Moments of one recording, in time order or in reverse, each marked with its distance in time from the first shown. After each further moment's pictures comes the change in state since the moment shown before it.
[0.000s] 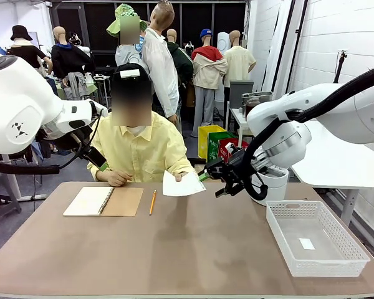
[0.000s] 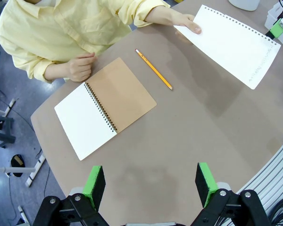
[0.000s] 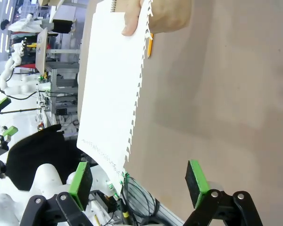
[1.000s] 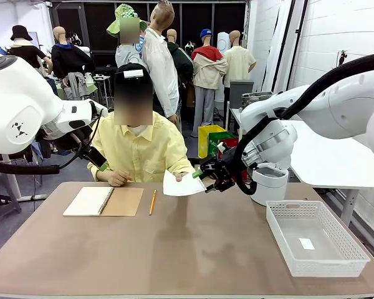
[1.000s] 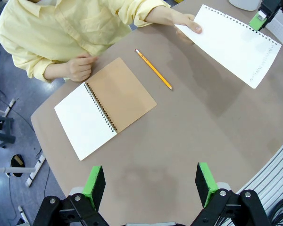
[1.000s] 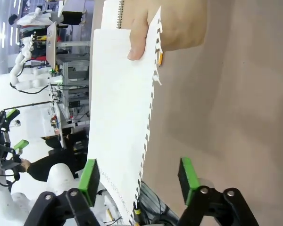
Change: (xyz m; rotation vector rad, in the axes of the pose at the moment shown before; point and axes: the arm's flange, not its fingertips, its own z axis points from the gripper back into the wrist) left arm 0.000 0.000 0.000 0.000 0.000 0.000; right arm 0.050 -0.006 -0.025 0.074 0.077 -0.043
